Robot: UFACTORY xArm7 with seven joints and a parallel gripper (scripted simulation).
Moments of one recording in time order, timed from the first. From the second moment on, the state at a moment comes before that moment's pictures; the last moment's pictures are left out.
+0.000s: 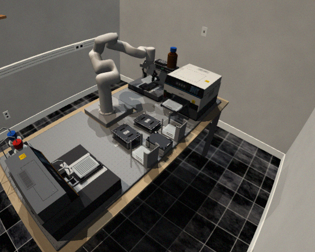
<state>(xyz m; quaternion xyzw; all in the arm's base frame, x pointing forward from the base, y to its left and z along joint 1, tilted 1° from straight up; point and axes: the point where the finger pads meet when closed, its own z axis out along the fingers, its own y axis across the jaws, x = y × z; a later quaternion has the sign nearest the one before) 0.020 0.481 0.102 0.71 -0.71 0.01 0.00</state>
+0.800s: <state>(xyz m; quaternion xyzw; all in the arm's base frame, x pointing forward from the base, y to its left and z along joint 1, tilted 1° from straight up) 0.020 0.482 0.130 0.71 -0.71 0.01 0.00</state>
